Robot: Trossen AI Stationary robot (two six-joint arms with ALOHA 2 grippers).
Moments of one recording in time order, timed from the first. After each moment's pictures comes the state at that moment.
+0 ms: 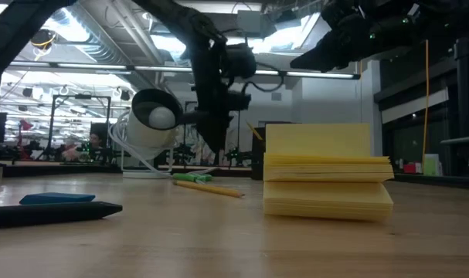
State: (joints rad) left arm 0.38 2.01 1.56 -0.81 -0.25 0.83; right arm -0.29 1.09 0.60 0.21 -0.19 -0.27
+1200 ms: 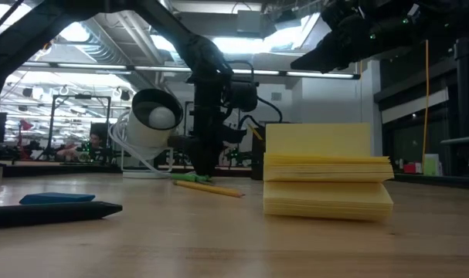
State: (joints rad) left arm 0.40 2.17 1.56 -0.87 -0.21 0.87; right arm -0.29 1.09 0.60 0.20 -0.19 -0.27
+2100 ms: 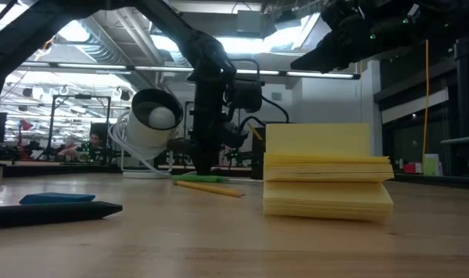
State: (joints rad) left arm 0.33 2.16 1.55 -0.88 -0.34 0.75; right arm -0.29 1.09 0.60 0.20 -0.19 -0.27
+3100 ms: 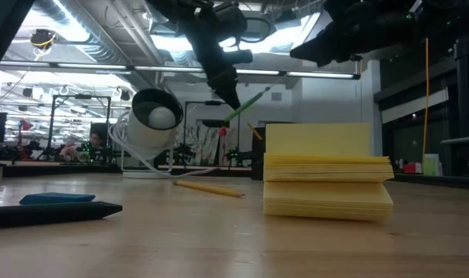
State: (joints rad) left arm 0.40 1.84 1.56 -0.61 -0.18 0.42; right arm -0.24 1.08 0.60 0.24 -0.25 -0.28
